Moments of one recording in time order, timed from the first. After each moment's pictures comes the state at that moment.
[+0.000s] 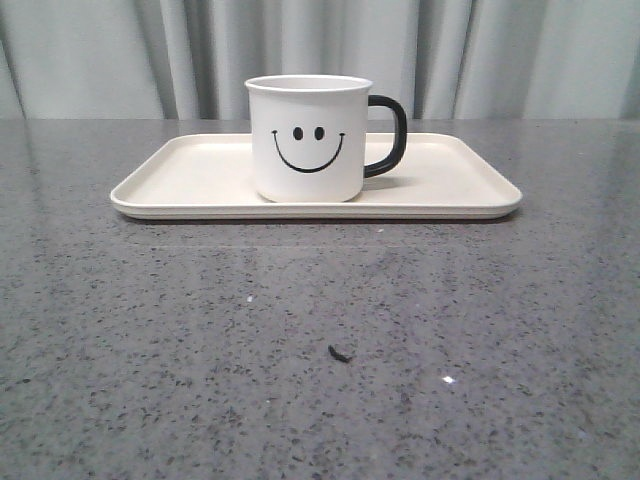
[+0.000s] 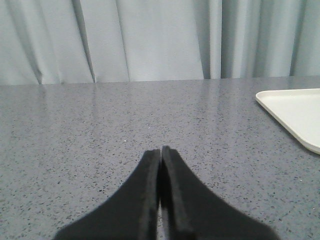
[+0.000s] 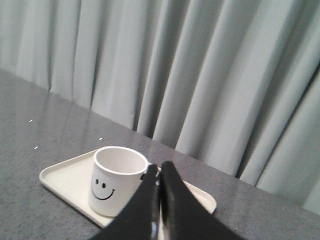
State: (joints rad) left arm 0.02 0.00 0.00 -0.05 0.08 0.06; right arm 0.50 0.26 -0.41 0.36 0.10 -0.50
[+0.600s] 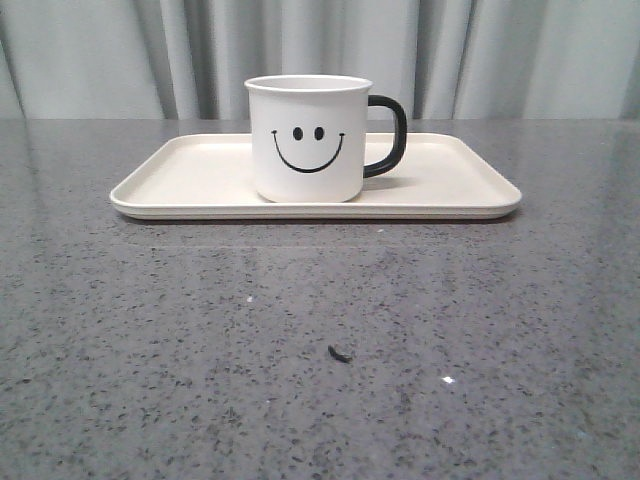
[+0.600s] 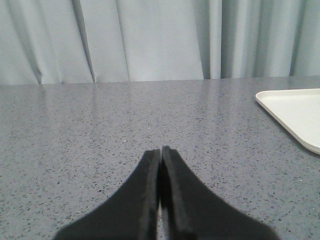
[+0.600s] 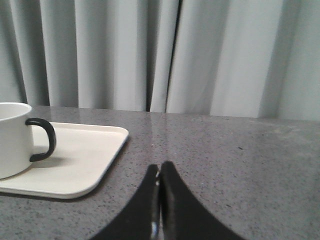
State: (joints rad) left arm 0.02 0.00 0.00 -0.05 0.08 0.05; right arm 0.12 0.10 -0.02 -0.07 -0.10 0.12
